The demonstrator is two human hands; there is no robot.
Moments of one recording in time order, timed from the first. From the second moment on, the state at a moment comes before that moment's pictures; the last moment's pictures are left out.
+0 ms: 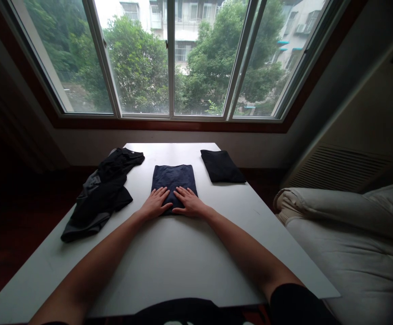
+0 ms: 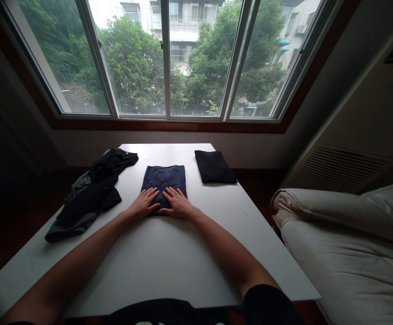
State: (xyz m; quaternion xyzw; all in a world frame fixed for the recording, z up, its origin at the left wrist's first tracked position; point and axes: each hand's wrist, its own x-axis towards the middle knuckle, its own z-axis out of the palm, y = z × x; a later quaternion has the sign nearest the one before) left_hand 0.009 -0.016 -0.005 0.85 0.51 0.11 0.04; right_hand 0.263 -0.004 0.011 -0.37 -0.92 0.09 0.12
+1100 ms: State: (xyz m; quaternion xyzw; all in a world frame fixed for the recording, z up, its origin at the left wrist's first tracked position) left_hand -0.008 0.003 -0.010 0.85 0.47 0.23 0.10; right_hand 0.253 -0.010 0.012 -0.39 -0.91 0.03 0.13
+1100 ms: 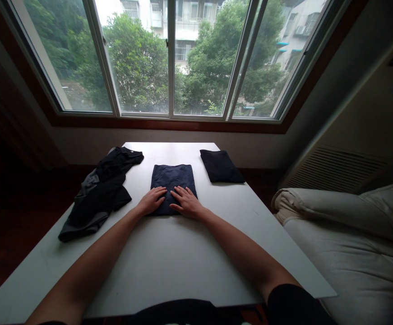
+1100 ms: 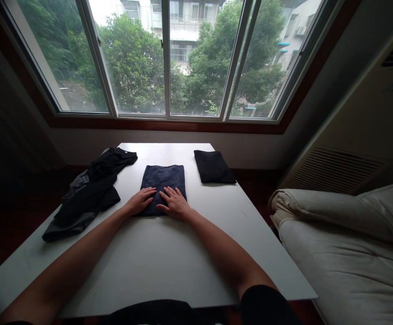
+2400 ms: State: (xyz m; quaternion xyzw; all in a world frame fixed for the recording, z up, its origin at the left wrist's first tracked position) left_hand 0.034 -0.049 0.014 0.90 0.43 0.10 0.02; right_hand 0.270 0.022 -0.006 -0.52 -0.84 0.02 0.12
